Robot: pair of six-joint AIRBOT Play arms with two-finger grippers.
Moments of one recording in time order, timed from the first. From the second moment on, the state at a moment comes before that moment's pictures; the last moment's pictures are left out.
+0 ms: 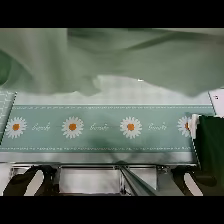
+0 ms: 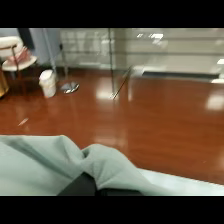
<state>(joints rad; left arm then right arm) 0.26 -0.73 1.81 0.83 -1.16 -1.33 -0.06 -0.58 1.61 -1.11 1.16 1.47</state>
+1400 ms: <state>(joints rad) 0.13 -1.42 1.19 0.68 -0.74 -1.35 -0.07 -1.49 1.34 -0.93 0.81 1.47</state>
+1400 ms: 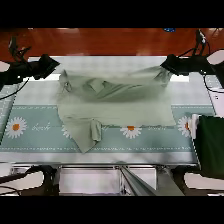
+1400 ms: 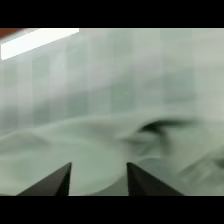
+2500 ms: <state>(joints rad) 0.56 -1.23 0.59 0.75 -1.22 -1.29 -0.53 -0.99 0.68 -0.94 1.16 1.27</state>
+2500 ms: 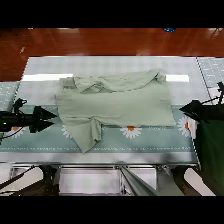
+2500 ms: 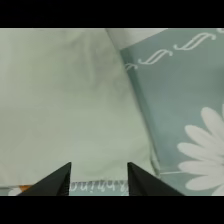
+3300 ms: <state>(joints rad) 0.30 -1.29 0.58 0.62 -0.99 -1.33 -0.69 -1.00 0.60 -1.07 1.14 1.39</state>
